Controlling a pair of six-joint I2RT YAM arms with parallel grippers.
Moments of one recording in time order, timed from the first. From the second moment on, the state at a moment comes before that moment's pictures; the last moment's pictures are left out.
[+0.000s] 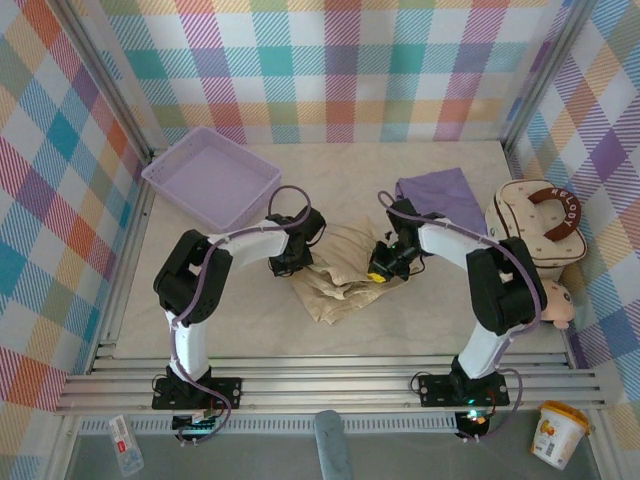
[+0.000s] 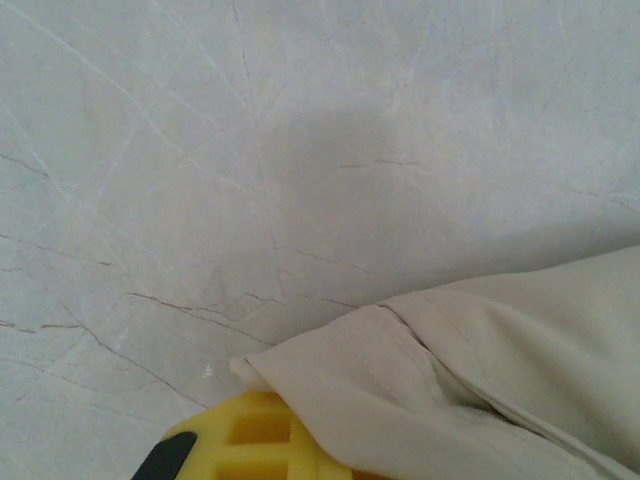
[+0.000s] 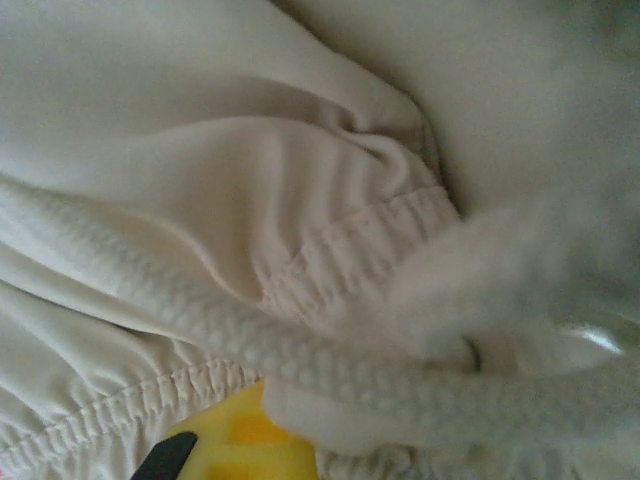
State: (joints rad) left arm -0.63 1.94 1.30 -0.76 -0.23 -0.94; right arm 0.38 1.74 1.06 -0.73 -0.48 0.73
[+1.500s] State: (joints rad) left arm -0.57 1.97 1.56 -0.85 0.17 -0.70; right arm 0.31 1.73 1.08 -0.62 -0.57 0.57
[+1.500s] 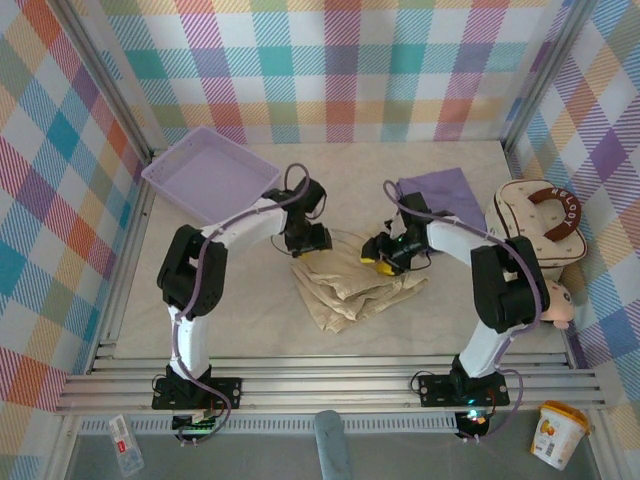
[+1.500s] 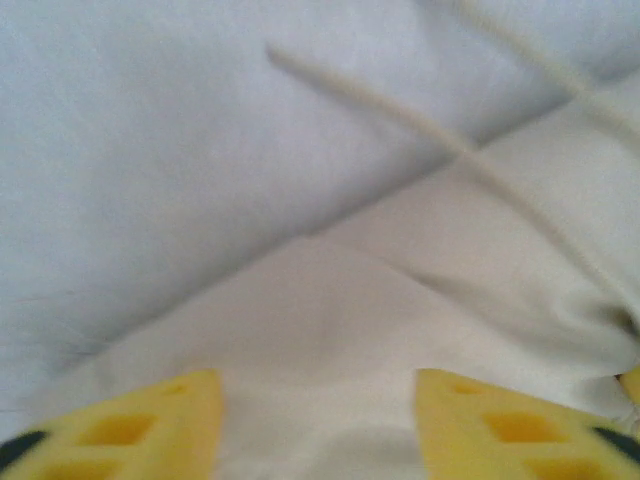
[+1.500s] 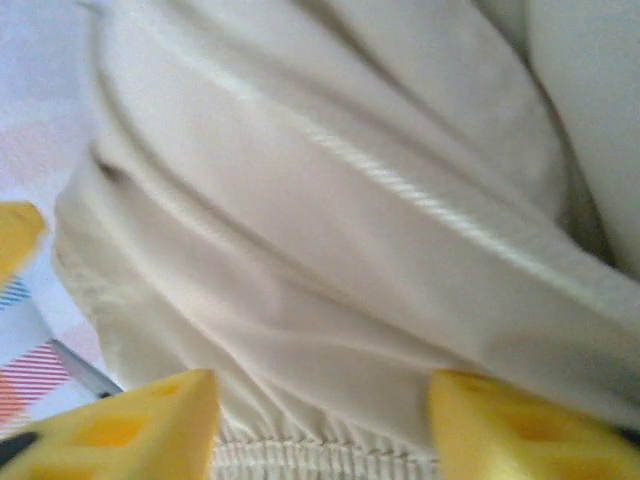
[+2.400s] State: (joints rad) left arm -0.60 1.83 1.14 -0.50 0.33 -0.97; right arm 0.30 1.81 1.10 -0.57 -0.38 0.21
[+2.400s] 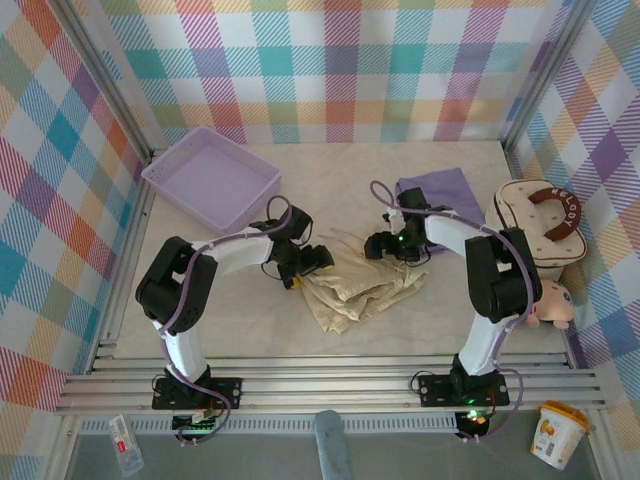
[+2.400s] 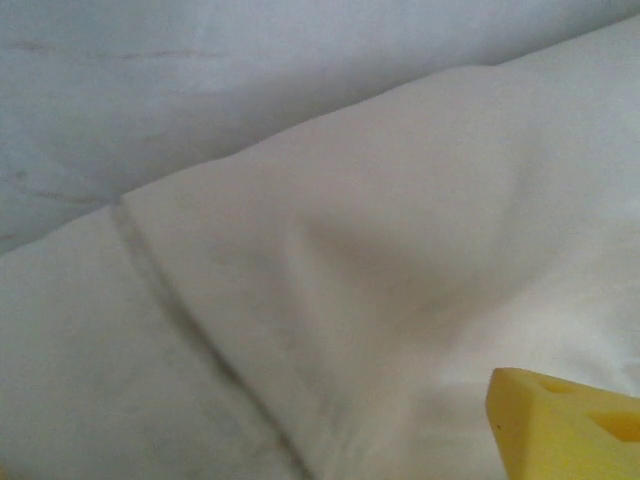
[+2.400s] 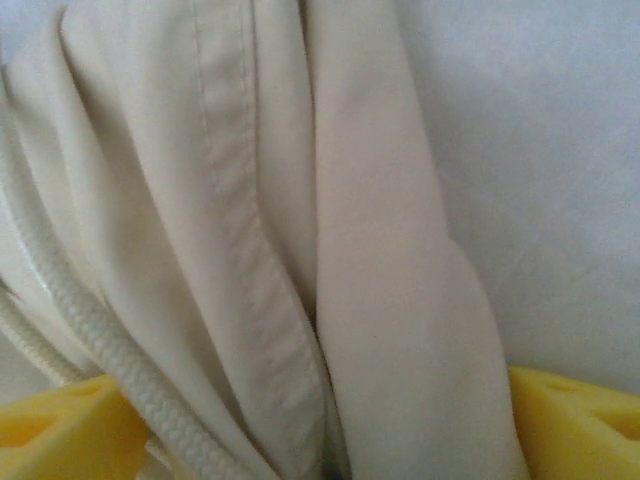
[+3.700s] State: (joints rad) left arm -0.69 2.77 2.65 -0.57 0.49 -1.19; right arm -0.22 1.89 1.72 -1.00 -0.35 0.30
